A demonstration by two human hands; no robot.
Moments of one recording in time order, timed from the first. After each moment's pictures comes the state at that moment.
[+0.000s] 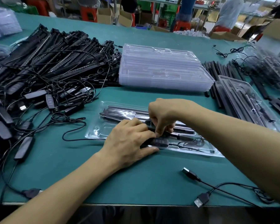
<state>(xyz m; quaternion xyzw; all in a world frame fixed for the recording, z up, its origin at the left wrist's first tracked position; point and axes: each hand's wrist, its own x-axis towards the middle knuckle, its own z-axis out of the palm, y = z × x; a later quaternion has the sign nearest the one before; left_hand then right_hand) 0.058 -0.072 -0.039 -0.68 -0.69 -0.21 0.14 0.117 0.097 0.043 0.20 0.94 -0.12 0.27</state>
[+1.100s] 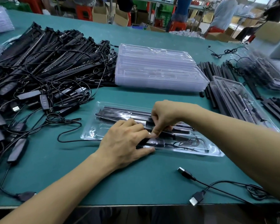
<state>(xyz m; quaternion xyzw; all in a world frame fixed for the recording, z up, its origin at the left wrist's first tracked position) 0.056 -0.073 -0.042 -0.67 -0.70 -0.20 0.15 0.130 0.109 0.038 0.23 0.93 -0.17 0.23</state>
